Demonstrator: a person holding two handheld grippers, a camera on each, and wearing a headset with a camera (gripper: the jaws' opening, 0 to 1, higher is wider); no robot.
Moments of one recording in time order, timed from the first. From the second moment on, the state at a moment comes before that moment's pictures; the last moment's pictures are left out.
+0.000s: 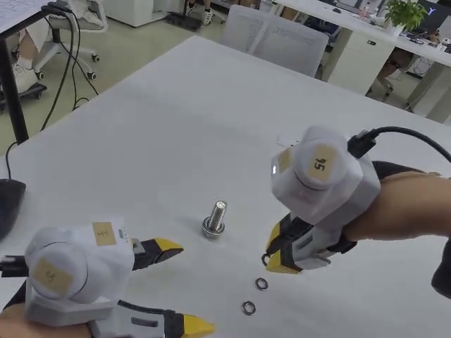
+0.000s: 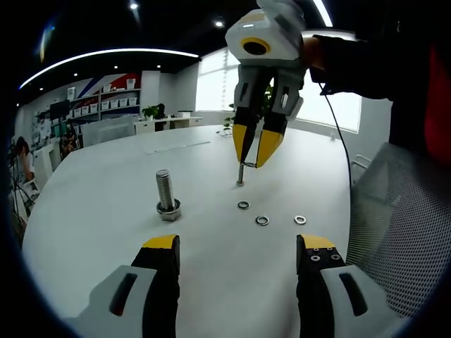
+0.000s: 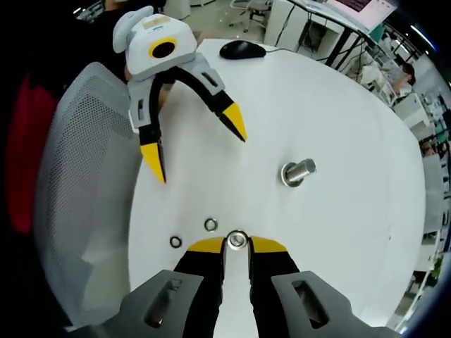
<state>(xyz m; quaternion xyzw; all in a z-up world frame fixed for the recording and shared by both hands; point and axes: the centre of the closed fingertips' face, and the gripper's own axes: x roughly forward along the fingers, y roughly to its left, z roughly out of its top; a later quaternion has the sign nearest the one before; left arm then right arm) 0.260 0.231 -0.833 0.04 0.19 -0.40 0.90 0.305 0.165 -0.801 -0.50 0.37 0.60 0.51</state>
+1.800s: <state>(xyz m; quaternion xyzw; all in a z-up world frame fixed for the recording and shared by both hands) 0.269 0.223 -0.840 0.04 0.20 -0.42 0.89 0.361 0.107 -0.798 -0.50 0.42 0.54 0.53</state>
